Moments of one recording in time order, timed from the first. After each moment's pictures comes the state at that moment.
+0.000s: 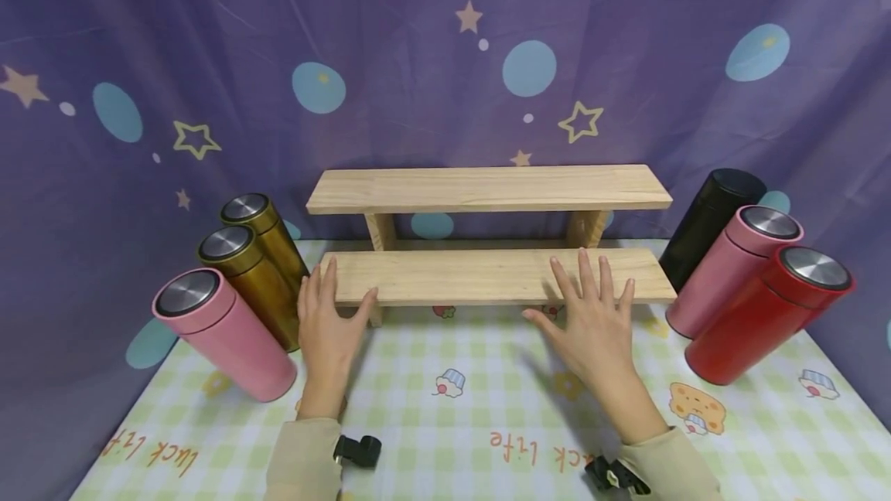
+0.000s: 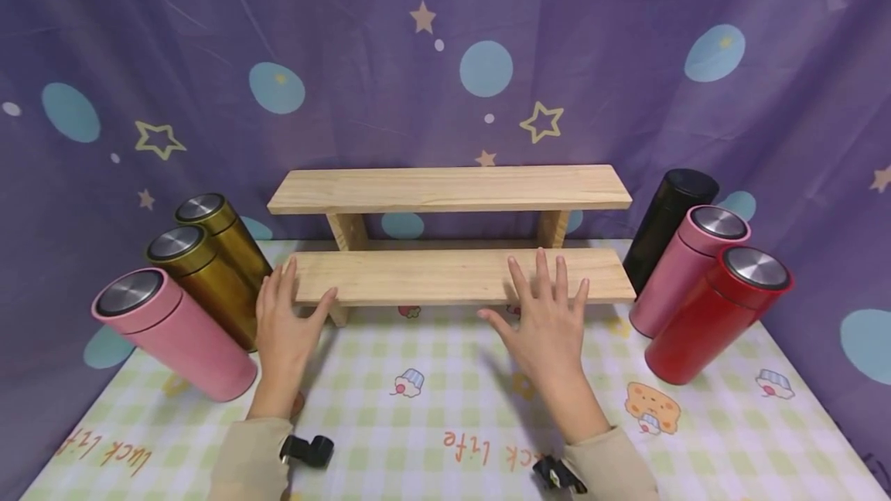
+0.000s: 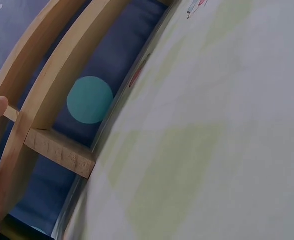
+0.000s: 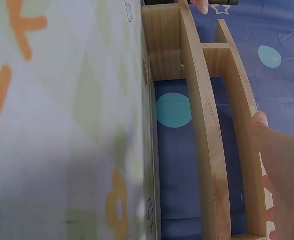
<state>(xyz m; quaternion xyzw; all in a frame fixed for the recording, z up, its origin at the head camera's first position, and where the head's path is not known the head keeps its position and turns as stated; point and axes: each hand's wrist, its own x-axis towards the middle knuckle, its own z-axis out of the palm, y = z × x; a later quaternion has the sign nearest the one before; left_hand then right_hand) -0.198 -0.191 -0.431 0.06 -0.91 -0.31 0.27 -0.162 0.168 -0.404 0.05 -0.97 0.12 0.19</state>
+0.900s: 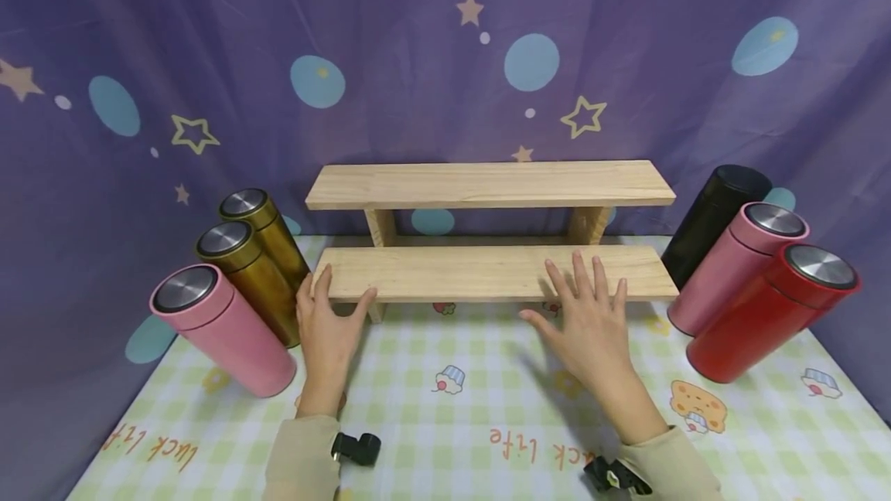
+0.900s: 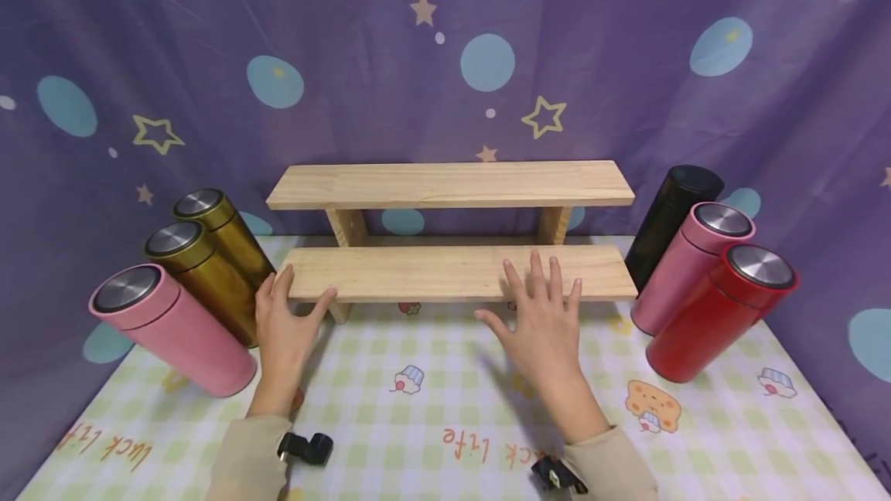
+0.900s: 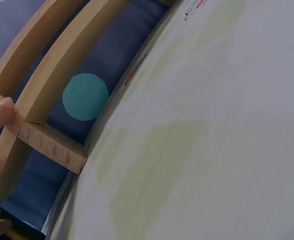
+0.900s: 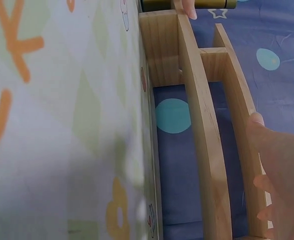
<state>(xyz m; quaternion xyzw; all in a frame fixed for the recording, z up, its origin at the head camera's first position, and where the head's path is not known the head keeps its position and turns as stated) -0.195 -0.191 -0.437 0.12 -0.89 -0.37 0.25 -0.161 0.164 -0.403 0.06 -0.97 0.14 0.16</state>
